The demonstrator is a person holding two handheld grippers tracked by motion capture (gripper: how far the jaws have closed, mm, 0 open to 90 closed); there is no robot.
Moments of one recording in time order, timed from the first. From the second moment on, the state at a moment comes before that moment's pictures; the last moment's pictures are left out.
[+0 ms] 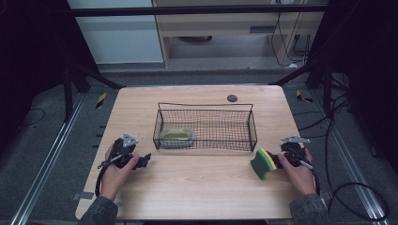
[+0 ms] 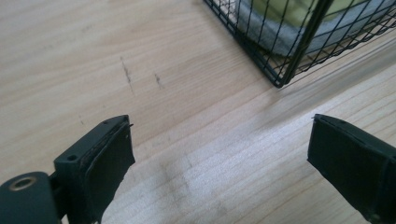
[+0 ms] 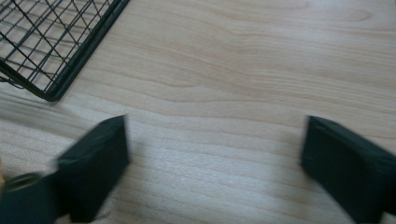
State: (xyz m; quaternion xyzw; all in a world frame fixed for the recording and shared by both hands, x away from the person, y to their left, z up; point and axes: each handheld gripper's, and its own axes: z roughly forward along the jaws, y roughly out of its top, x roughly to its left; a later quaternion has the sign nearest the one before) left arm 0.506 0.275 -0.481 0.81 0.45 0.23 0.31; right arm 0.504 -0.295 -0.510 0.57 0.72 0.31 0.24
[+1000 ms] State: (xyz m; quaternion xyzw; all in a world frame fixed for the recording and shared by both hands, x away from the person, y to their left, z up) left arm 0.508 0.283 -0.508 0.80 0.47 0.21 0.33; right arm 0.430 -0.273 -0.380 0.52 0.78 0.27 0.21
